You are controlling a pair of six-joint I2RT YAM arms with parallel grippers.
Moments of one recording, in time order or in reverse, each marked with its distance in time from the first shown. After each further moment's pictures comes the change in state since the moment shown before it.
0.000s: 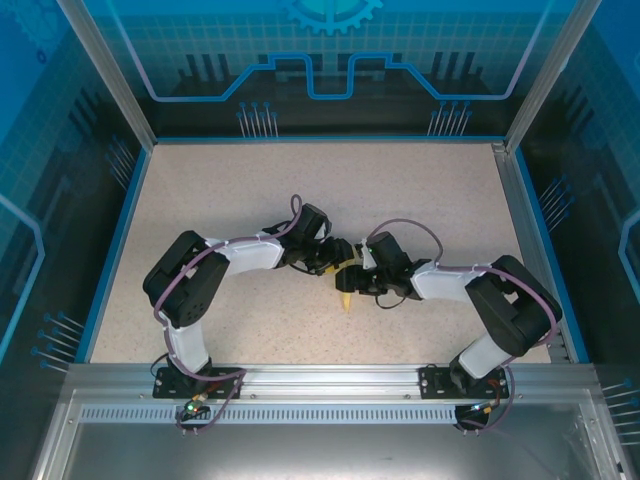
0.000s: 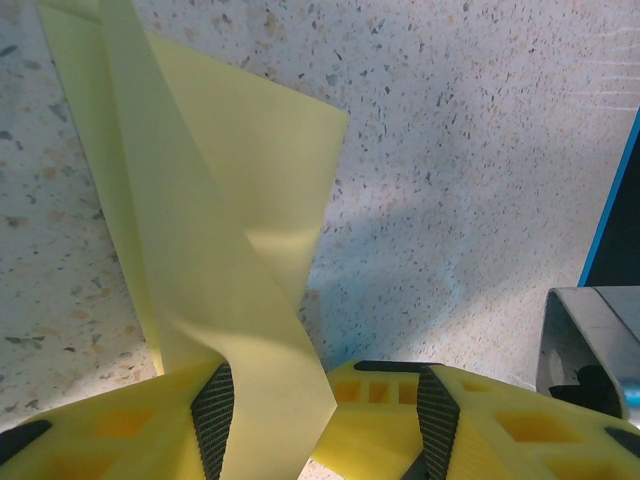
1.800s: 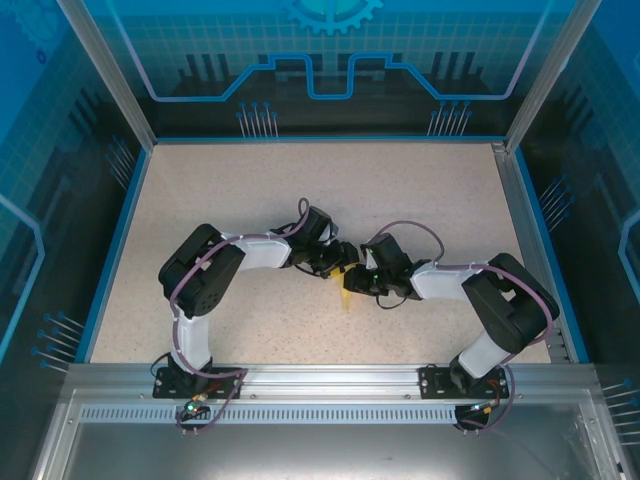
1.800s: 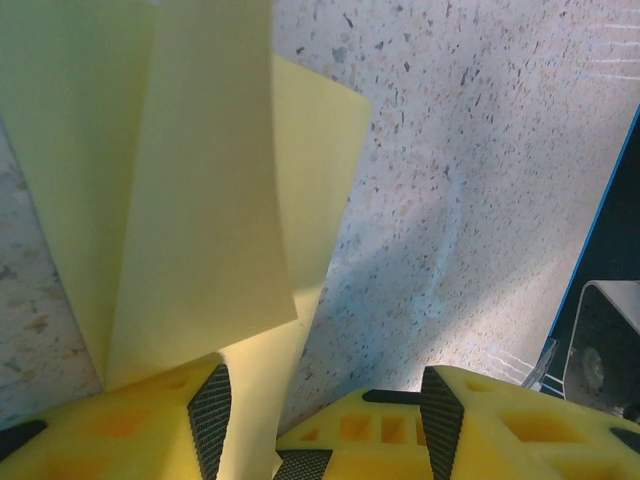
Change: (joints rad) left arm 0.000 0.108 0.027 0.075 0.087 0.000; right arm -0.008 0.025 -0.014 0.014 0.052 0.074
